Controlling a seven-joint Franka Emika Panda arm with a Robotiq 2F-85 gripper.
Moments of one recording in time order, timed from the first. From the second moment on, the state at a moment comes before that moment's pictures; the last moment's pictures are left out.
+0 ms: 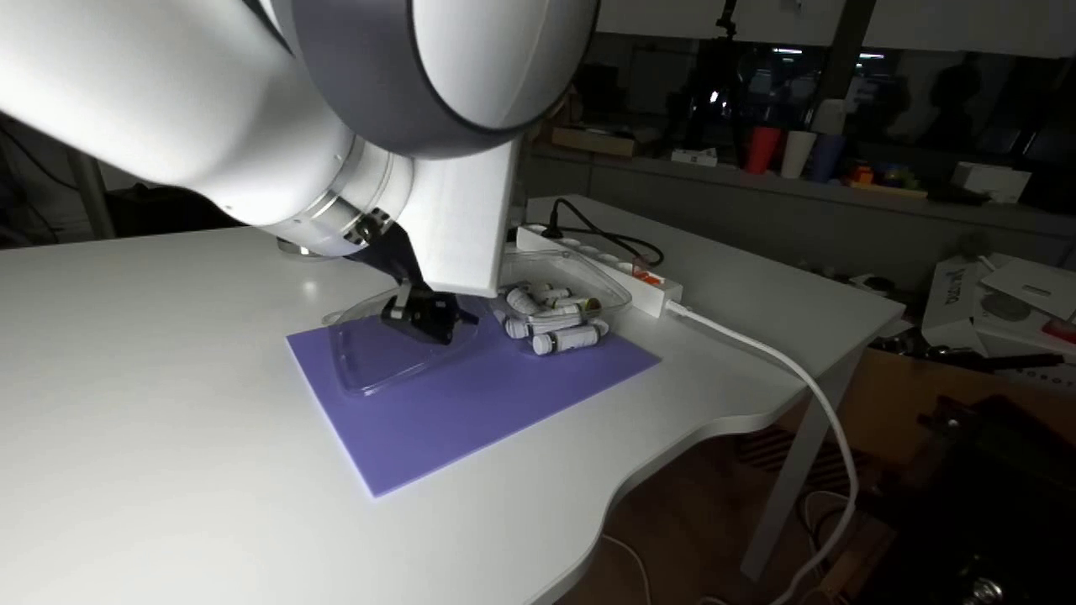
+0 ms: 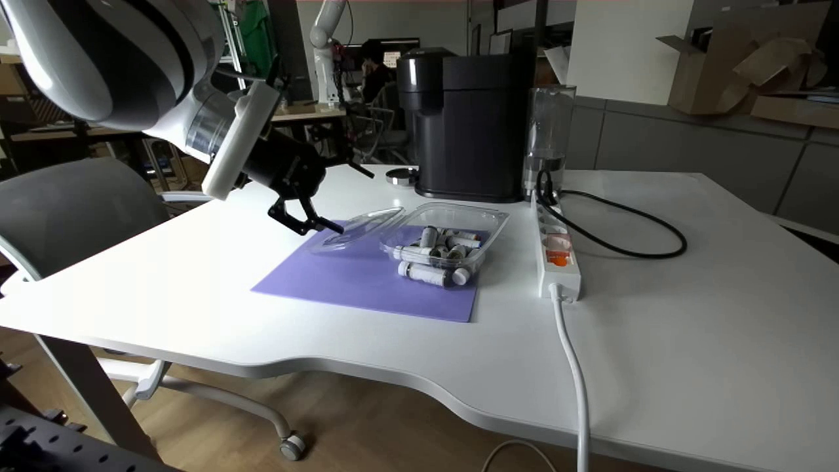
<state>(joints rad) 0.19 0.39 0.13 -2.37 -1.46 2.18 0.87</state>
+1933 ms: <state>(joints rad) 0.21 0.58 0.18 -2.28 -1.75 2.06 0.79</state>
